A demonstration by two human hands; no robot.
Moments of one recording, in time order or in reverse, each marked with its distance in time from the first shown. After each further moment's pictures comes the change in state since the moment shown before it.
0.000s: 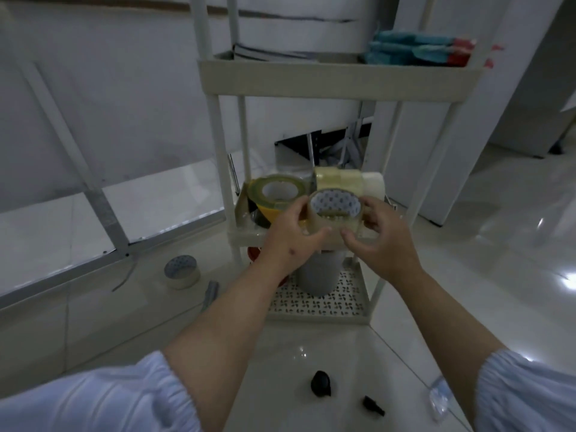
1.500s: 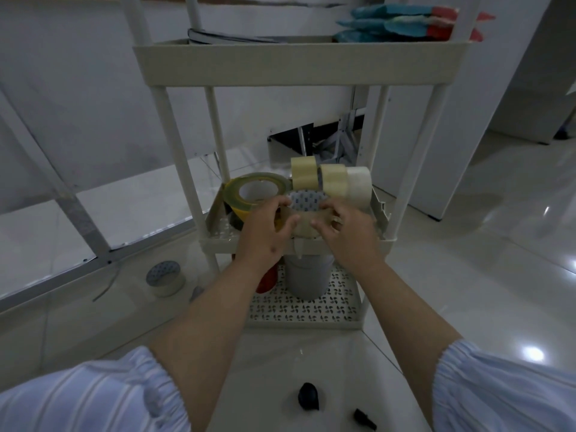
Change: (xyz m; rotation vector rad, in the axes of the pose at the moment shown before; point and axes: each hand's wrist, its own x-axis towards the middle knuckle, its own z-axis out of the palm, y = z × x) left_hand 0.027 -0.018 0.016 0.323 0.145 0.053; right_hand 0.023 0.014 0.025 -0.044 -0.015 0.085
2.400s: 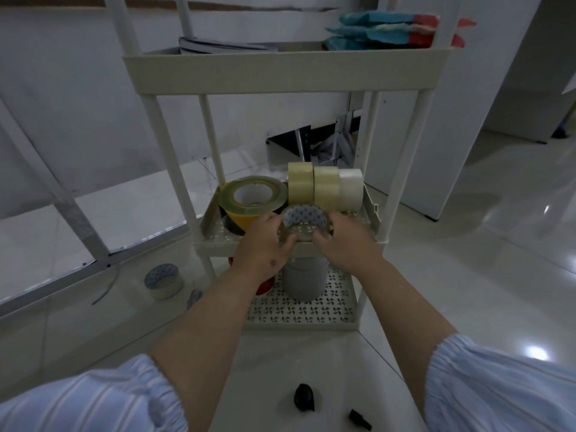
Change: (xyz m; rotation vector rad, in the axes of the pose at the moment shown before) left_hand 0.001 -0.012 0.014 0.240 -0.180 -0.011; right_hand 0.005 0.013 -0.006 -0.153 -0.286 0.184
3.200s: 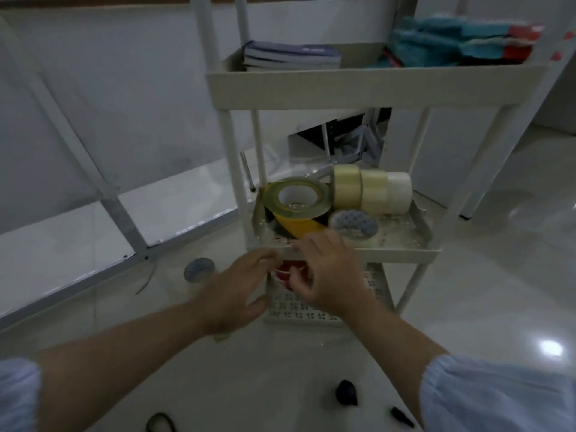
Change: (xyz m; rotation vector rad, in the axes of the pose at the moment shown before) left_hand -0.074 -0.083 -0.097 0.113 -0.298 0.337; right_hand -0.029 -0.078 0.063 -0.232 0.160 -0.478
